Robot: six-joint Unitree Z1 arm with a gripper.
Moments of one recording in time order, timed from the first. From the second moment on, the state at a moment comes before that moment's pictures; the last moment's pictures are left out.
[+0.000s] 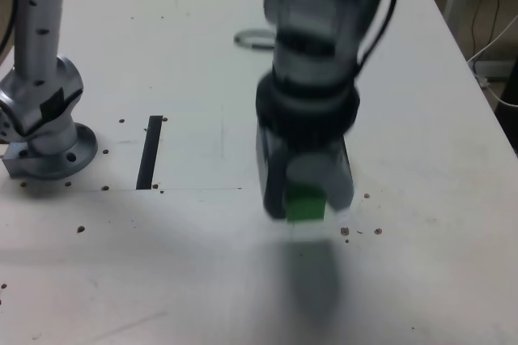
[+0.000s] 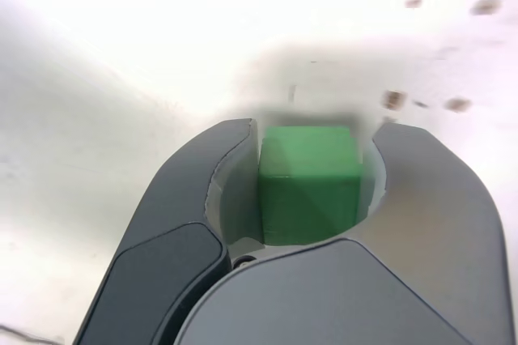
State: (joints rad) arm -0.47 2.02 -1.69 1.32 0.04 -0.56
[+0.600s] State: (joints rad) arm -0.23 2.00 -1.88 1.53 0.06 -0.16
